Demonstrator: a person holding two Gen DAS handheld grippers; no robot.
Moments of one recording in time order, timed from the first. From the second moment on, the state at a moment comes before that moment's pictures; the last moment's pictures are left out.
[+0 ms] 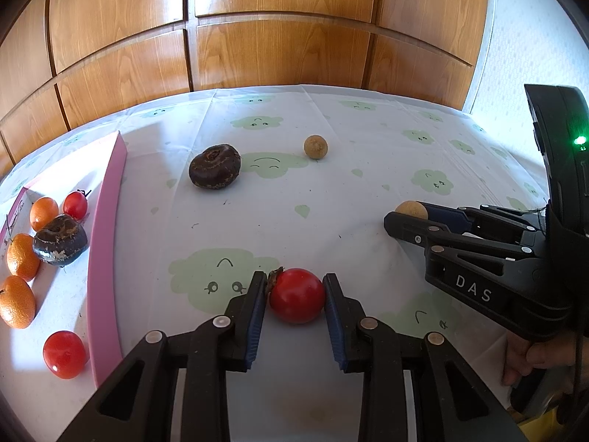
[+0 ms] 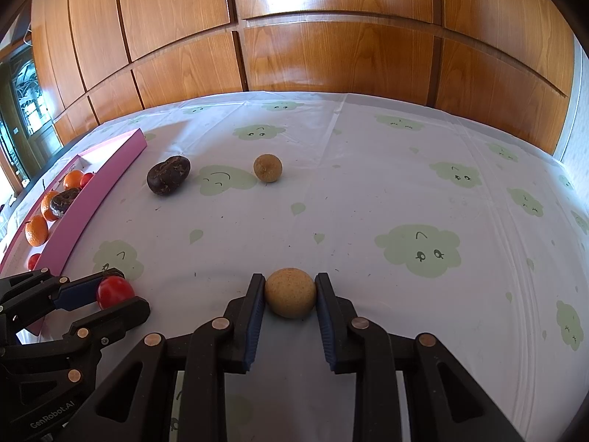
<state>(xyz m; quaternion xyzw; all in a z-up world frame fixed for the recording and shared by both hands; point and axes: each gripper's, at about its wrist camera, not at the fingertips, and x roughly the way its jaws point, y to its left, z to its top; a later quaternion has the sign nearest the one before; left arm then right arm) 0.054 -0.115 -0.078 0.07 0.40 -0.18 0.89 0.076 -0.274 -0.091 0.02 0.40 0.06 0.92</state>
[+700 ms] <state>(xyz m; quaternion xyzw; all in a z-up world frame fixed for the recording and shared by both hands) 0.052 -0.115 -0.071 0.07 0.41 -0.18 0.89 0.076 -0.274 -0.091 0.02 0.40 0.06 0.92</state>
